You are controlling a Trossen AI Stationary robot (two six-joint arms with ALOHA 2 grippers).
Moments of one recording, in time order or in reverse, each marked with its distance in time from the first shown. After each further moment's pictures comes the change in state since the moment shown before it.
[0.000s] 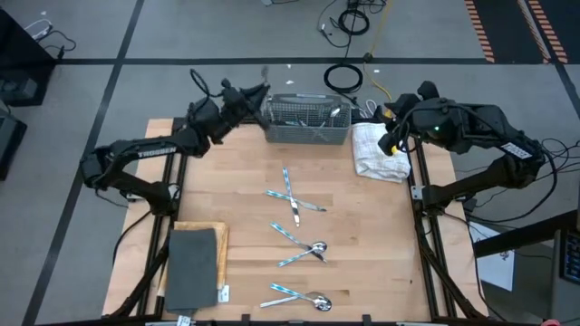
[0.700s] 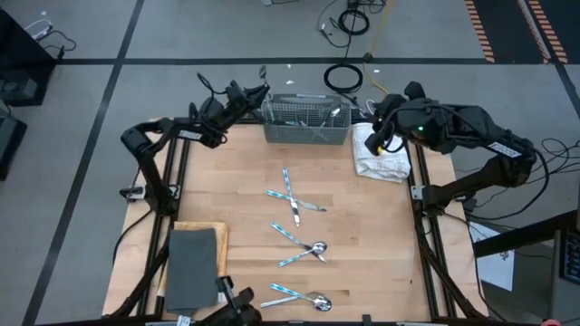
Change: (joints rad) left arm 0.309 0.450 -0.124 0.648 0.424 -0.252; right arm 0.000 0.066 -0.001 0.081 -0.001 -0.007
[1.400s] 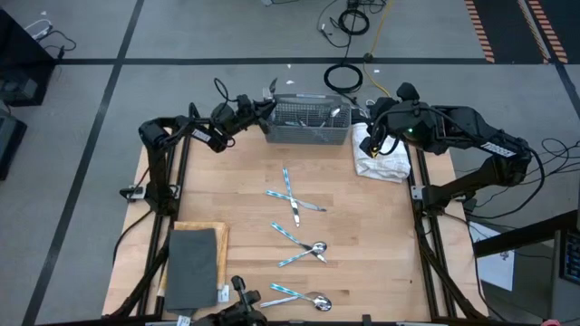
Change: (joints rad) left arm -0.001 0.179 -0.001 -0.004 0.068 -0.140; right arm 0.000 0.035 0.000 -0.006 0.000 -0.044
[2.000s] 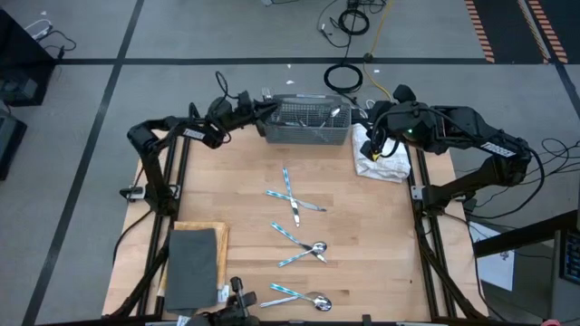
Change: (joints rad) left arm 0.020 -0.113 0.000 -0.184 0.152 0.126; right arm 0.000 0.000 0.000 -0.010 -0.061 -0.021
